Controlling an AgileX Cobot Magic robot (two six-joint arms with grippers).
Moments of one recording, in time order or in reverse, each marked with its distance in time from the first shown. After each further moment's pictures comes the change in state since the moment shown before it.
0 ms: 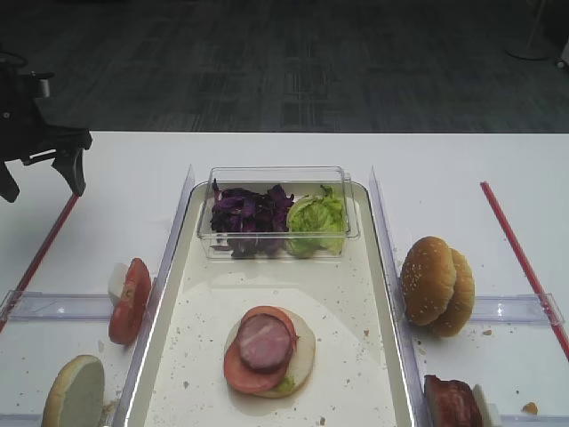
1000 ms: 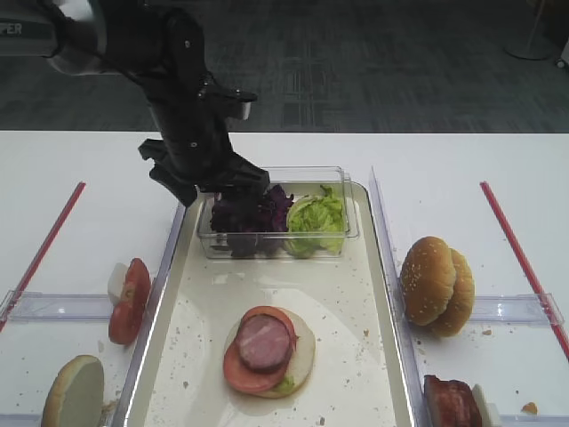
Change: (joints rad) left arm -0.498 0.000 -0.004 0.016 -0.091 0.024; right arm 0.000 0.000 0.000 0.000 0.000 0.000
